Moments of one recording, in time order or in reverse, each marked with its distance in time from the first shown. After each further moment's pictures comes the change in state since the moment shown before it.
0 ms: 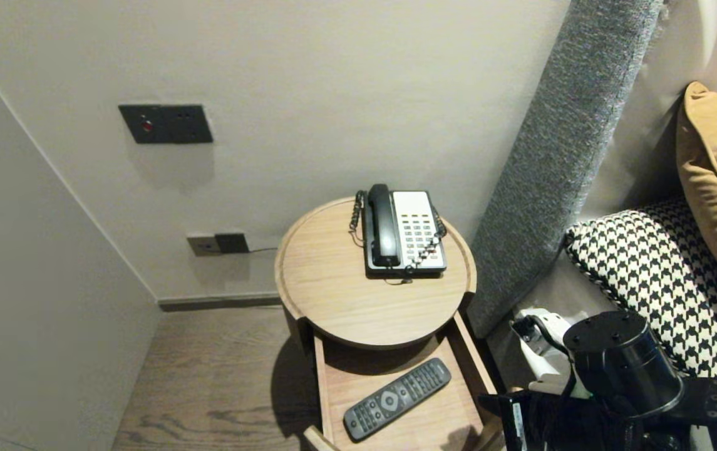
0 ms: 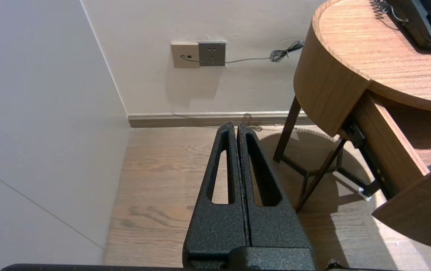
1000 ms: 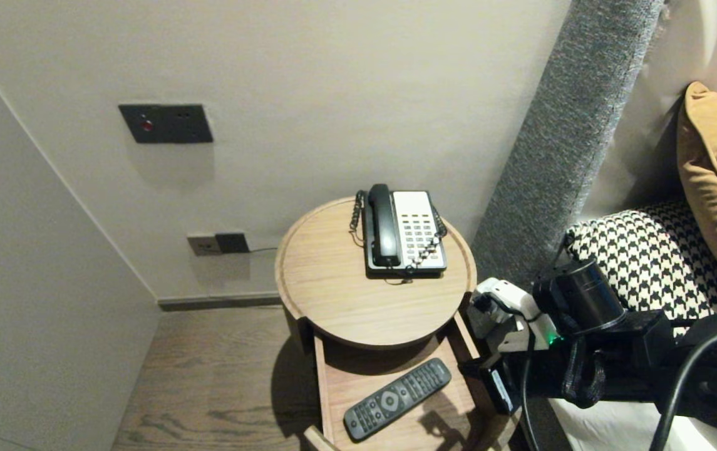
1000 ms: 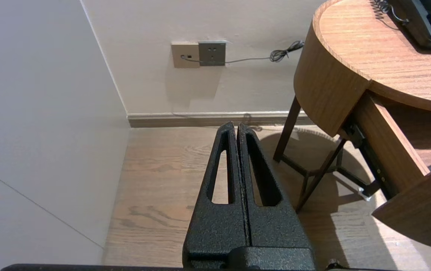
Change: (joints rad) left arm 0.000 0.000 0.000 0.000 0.000 0.000; right arm -0.180 0.153 -0.203 0.101 0.260 -0.473
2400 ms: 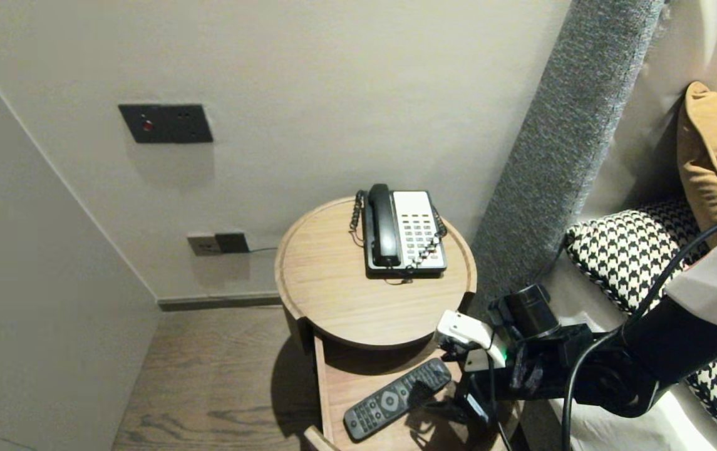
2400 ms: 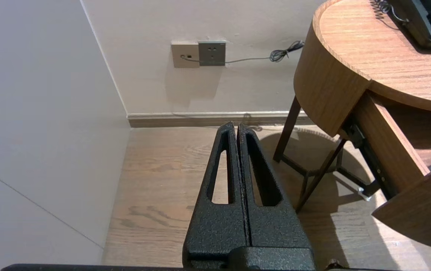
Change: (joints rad) left arm 0.000 0.000 0.000 0.000 0.000 0.000; right arm -0.045 0.297 0.008 -0.236 0.164 -0.417
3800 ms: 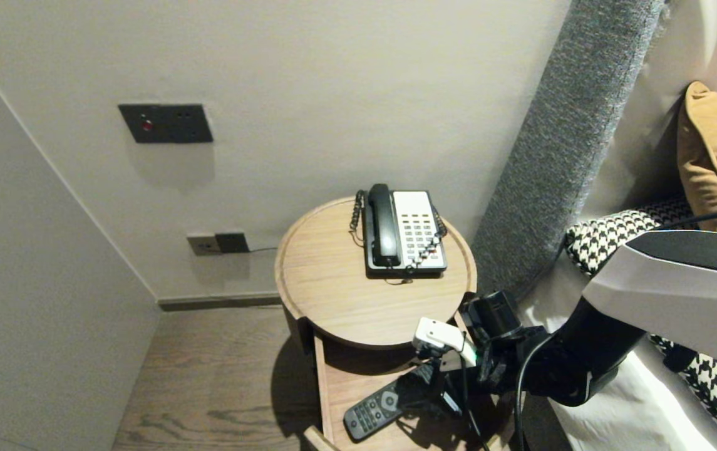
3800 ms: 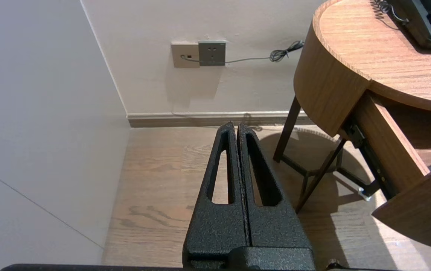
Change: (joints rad) left arm 0.000 0.000 0.000 0.000 0.000 0.000; right arm 0.001 0.196 -0.110 -0.093 0.080 -0.077
